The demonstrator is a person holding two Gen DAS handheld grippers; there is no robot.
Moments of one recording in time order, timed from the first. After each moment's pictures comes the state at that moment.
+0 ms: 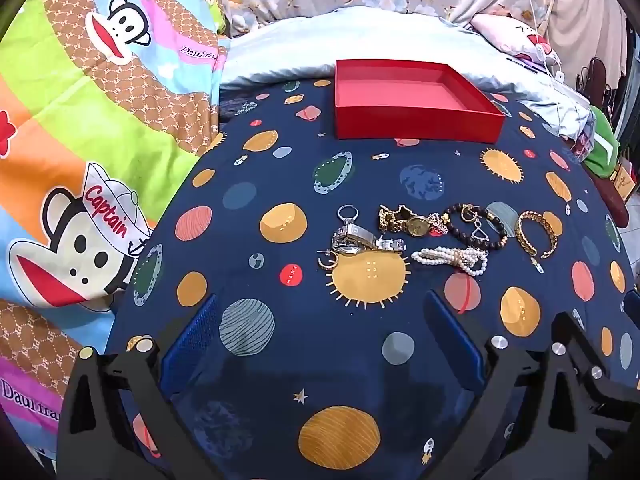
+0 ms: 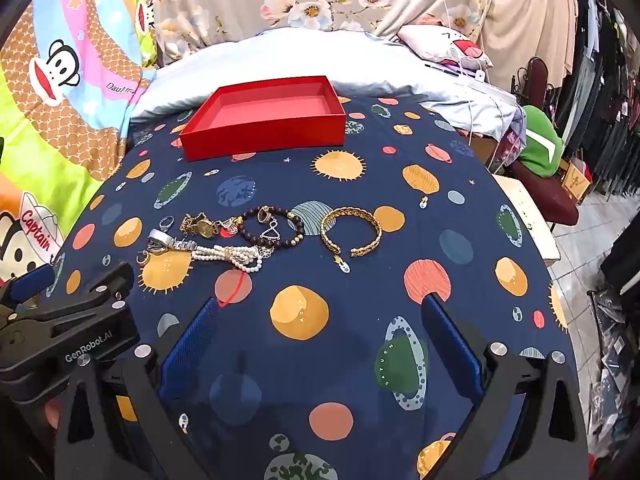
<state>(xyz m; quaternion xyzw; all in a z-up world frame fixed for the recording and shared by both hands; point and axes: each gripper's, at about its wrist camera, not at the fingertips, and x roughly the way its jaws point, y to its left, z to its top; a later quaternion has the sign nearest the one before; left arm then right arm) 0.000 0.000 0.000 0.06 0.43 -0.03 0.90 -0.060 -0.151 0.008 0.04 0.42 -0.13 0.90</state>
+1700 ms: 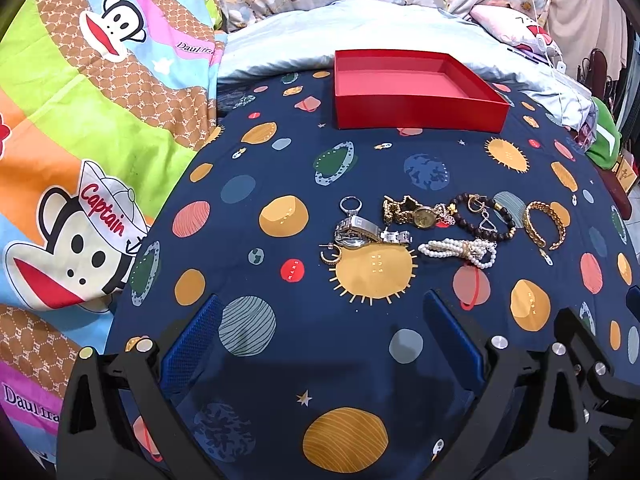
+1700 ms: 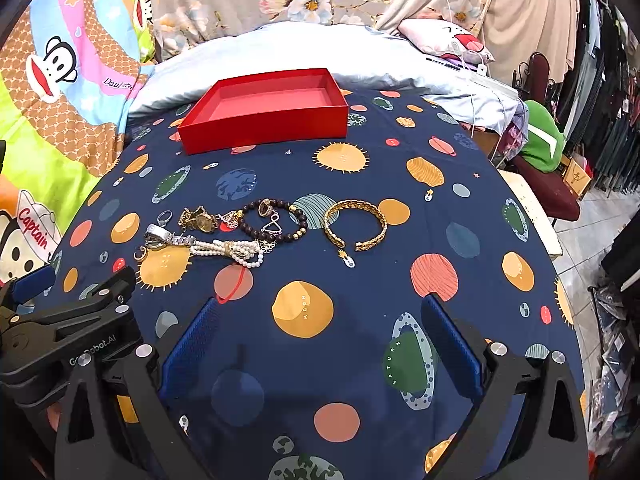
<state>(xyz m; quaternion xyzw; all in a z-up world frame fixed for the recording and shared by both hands) 0.005 0.001 -0.006 0.06 0.43 -0.04 0.90 -0.056 -0.150 0.002 0.05 0.43 -0.13 0.89</state>
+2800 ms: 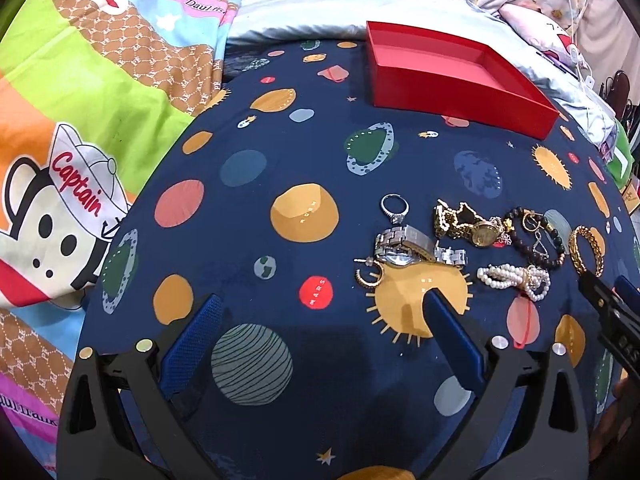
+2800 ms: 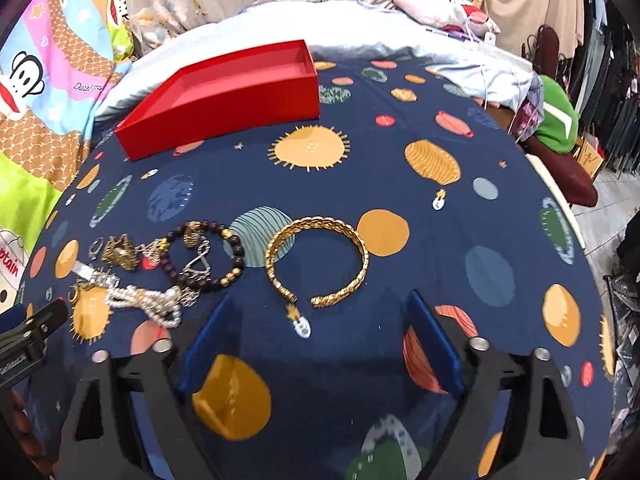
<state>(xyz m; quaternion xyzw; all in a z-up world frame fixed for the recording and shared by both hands) 0.057 0.027 -0.044 0.02 0.48 -0.02 0.88 0.015 -0.213 -0.051 0.08 0.46 -0.12 0.88</state>
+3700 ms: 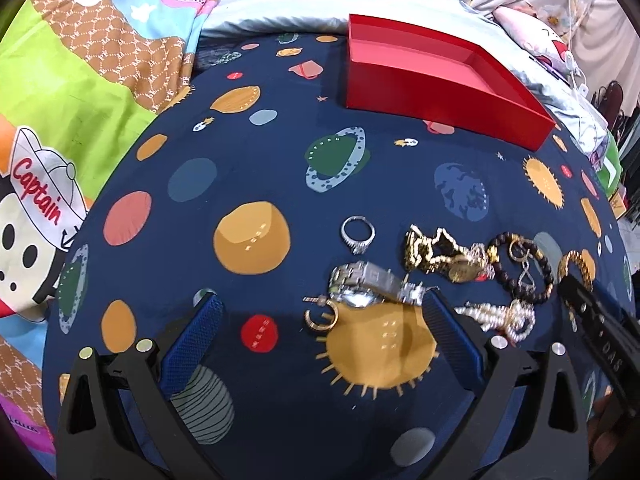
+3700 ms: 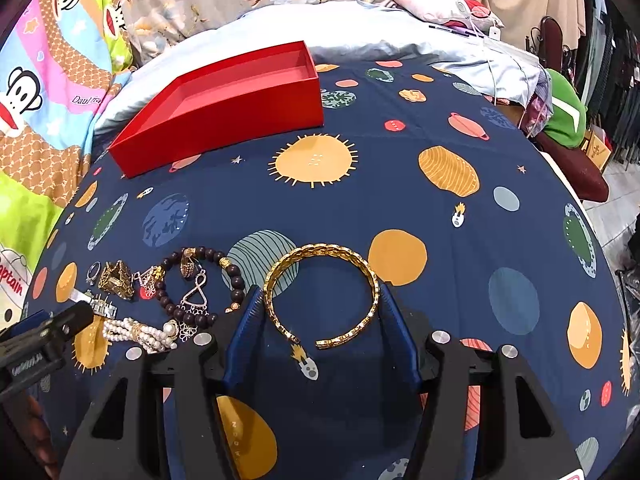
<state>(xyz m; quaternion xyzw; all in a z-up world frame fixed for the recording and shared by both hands) 0.087 0.007 -0.054 -0.01 0.49 -0.05 0.87 0.031 -0.219 -0.053 0.10 0.44 -0.11 0.88</state>
